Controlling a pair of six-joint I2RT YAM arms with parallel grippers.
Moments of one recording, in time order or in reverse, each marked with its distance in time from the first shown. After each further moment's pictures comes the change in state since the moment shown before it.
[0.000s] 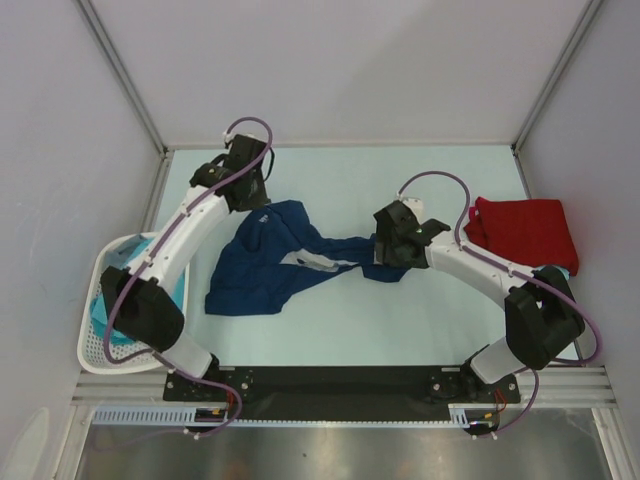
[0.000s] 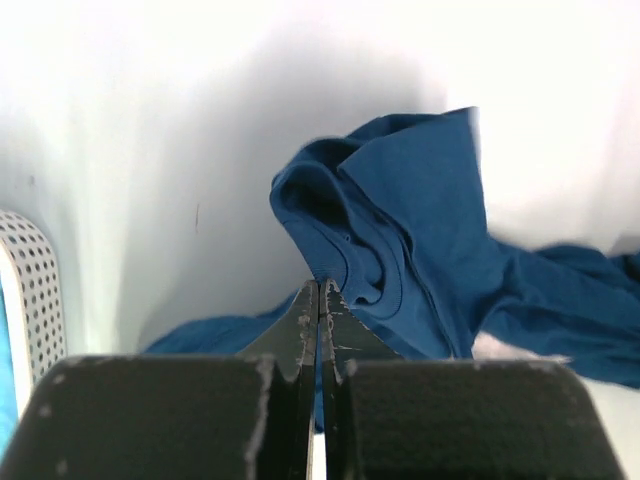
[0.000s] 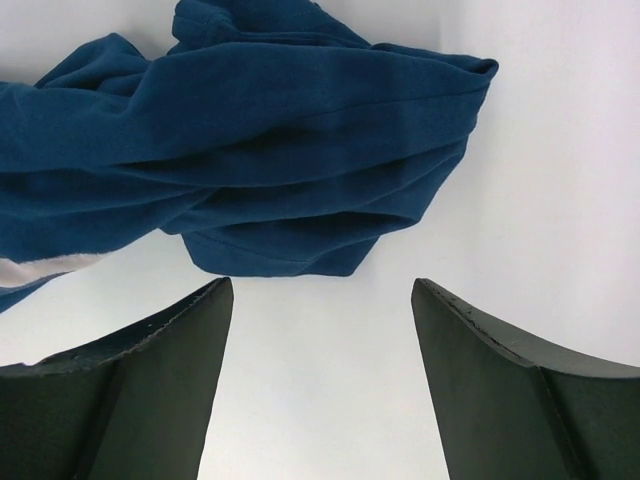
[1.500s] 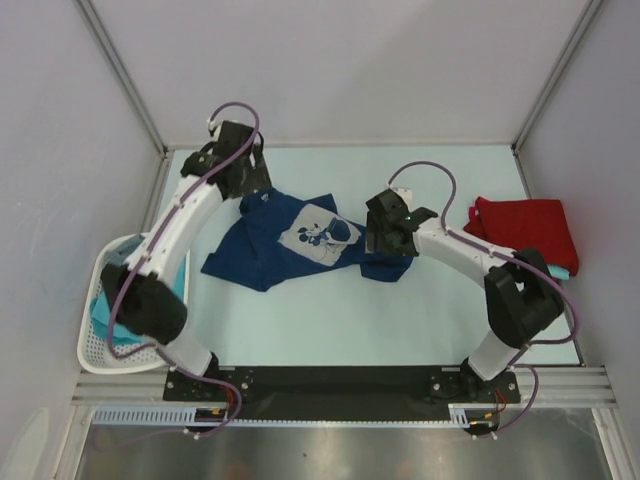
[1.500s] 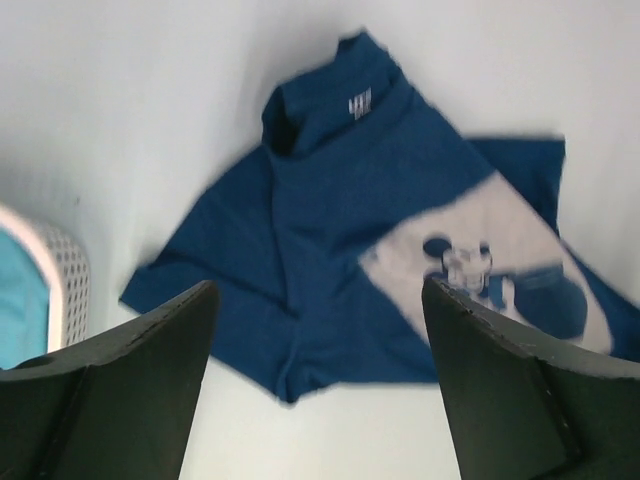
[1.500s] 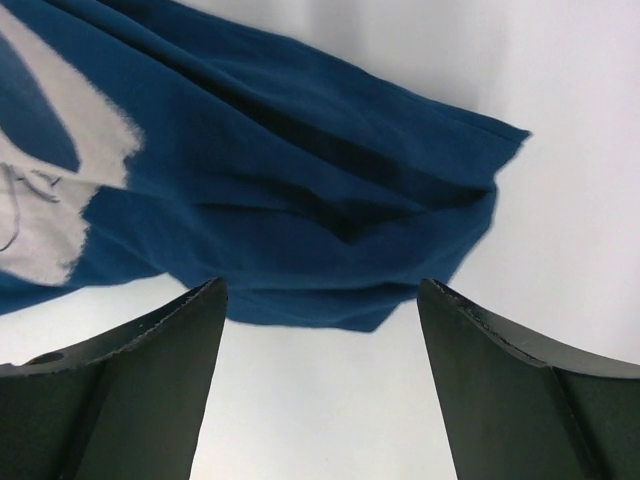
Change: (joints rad) left arm 0.084 0.148 0.206 -0.043 -0.055 -0.020; right arm -0.019 0.109 0.108 0.037 -0.020 -0.056
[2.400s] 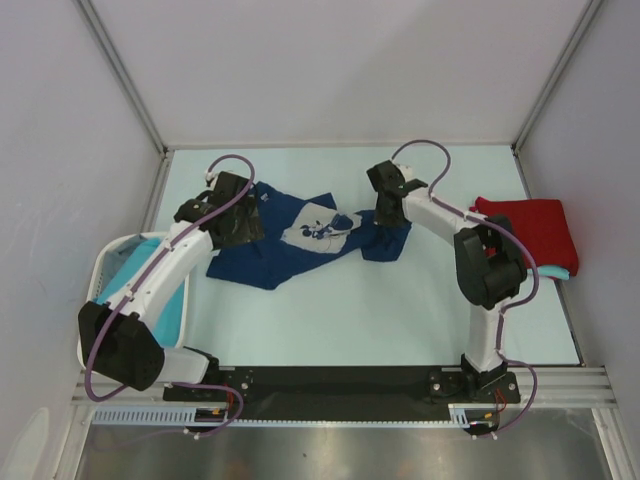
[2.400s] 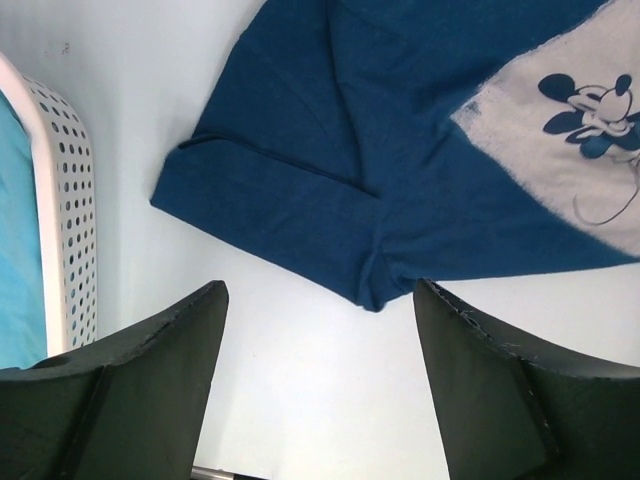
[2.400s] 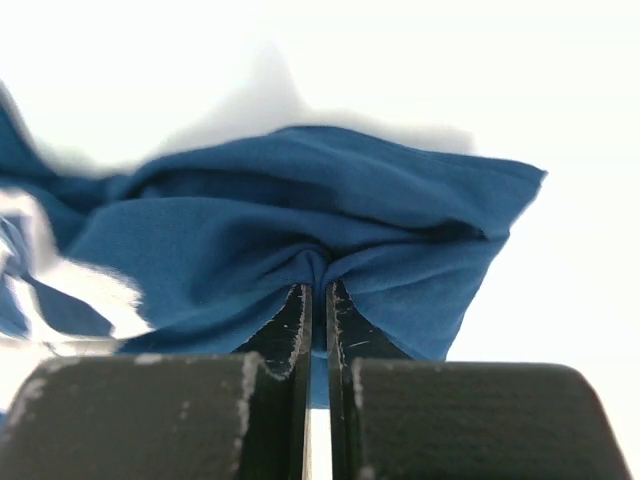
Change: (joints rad) left arm -0.048 -0.361 -0.530 0.042 0.039 -0.032; right arm -0.119 0.320 0.280 0.030 -0.025 0.014
